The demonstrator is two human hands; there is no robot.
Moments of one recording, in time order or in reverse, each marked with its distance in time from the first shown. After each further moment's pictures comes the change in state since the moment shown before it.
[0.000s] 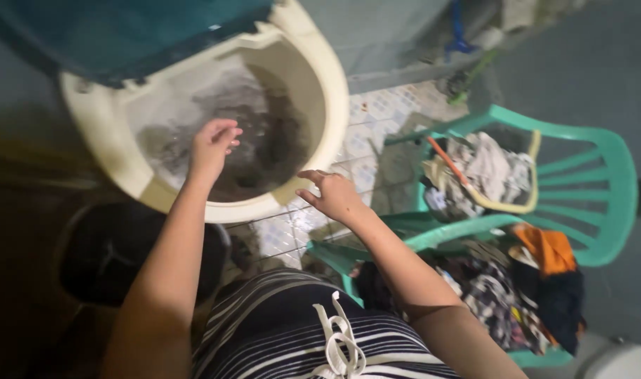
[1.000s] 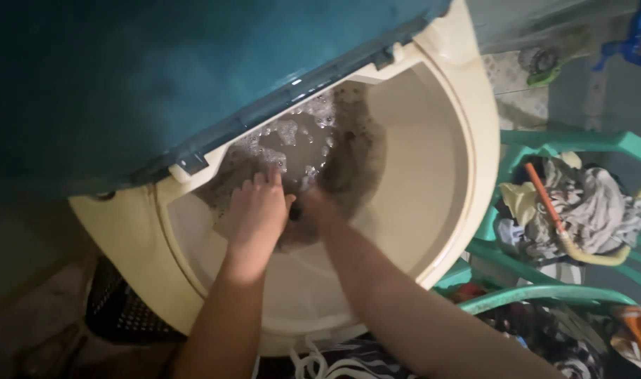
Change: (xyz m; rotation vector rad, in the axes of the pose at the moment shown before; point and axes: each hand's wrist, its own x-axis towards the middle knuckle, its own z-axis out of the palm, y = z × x) left_hand 0.090 -0.038 -0.054 1.230 -0.320 -0.246; right_hand 0.270 0.219 0.481 0.311 -0.221 0.593
